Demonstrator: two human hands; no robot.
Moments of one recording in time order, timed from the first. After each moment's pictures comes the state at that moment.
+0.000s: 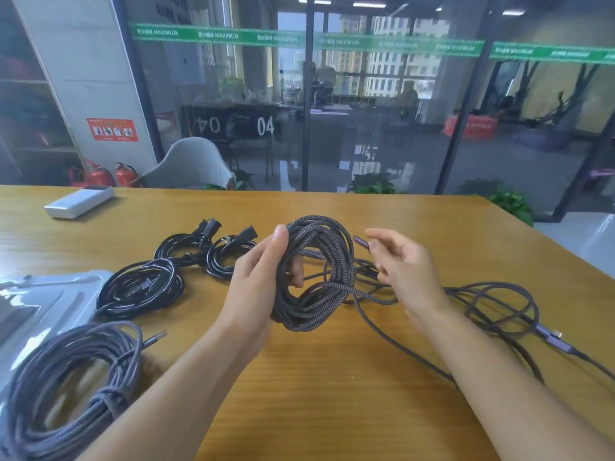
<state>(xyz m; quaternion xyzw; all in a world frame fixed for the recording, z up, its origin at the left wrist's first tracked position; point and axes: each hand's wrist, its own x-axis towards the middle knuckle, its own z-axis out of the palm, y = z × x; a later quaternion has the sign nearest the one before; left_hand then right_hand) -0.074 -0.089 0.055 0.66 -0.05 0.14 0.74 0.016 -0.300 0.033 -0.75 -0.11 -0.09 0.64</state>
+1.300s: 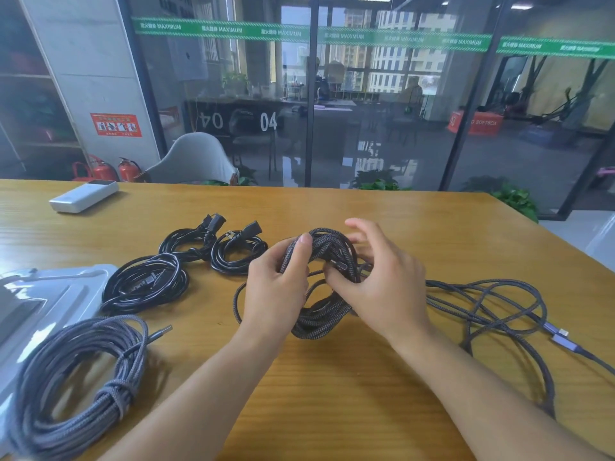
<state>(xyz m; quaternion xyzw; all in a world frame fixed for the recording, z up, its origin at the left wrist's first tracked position) -0.072 -0.107 0.048 0.67 0.01 0.19 0.72 -0.024 -0.259 0.036 -0.85 -0.21 -0.35 0.34</state>
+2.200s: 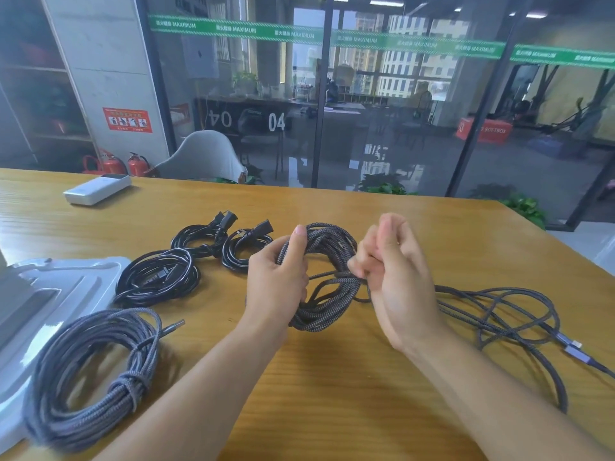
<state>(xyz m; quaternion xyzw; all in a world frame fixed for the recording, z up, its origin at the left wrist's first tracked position) -0.061 -0.092 0.046 0.64 0.05 0.20 0.74 -0.043 -0.237 0.066 -0.55 -0.22 -0.07 0.80</state>
